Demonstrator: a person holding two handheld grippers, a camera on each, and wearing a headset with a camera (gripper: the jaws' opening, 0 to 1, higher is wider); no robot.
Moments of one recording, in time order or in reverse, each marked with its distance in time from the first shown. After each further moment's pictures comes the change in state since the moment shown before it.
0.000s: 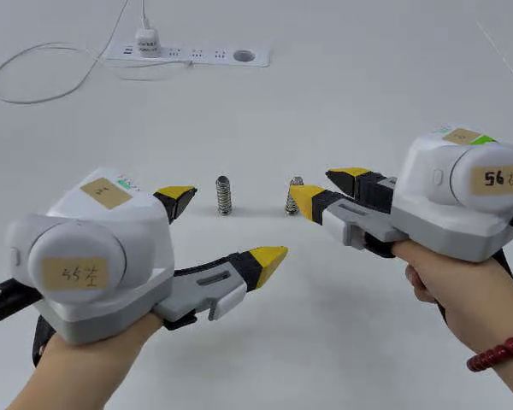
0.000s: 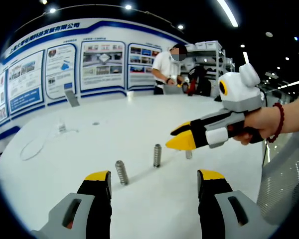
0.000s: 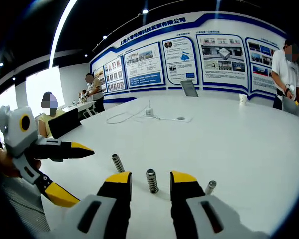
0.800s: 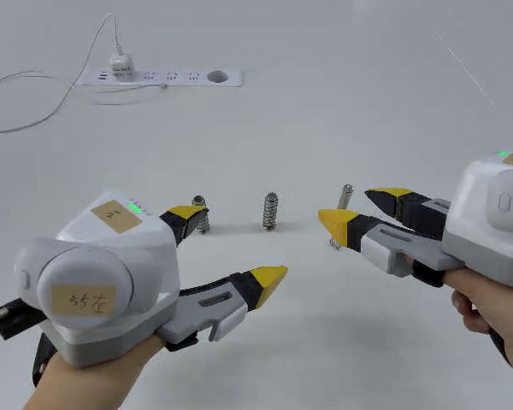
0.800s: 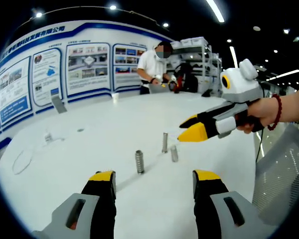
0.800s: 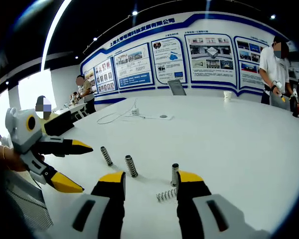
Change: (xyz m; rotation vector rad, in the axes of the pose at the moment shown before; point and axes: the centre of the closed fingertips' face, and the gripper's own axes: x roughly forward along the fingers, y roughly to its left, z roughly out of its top) left arm 0.017 -0.032 0.009 0.078 0.013 -0.107; right arm -0.055 -0.038 -0.011 0.042 0.008 -0.081
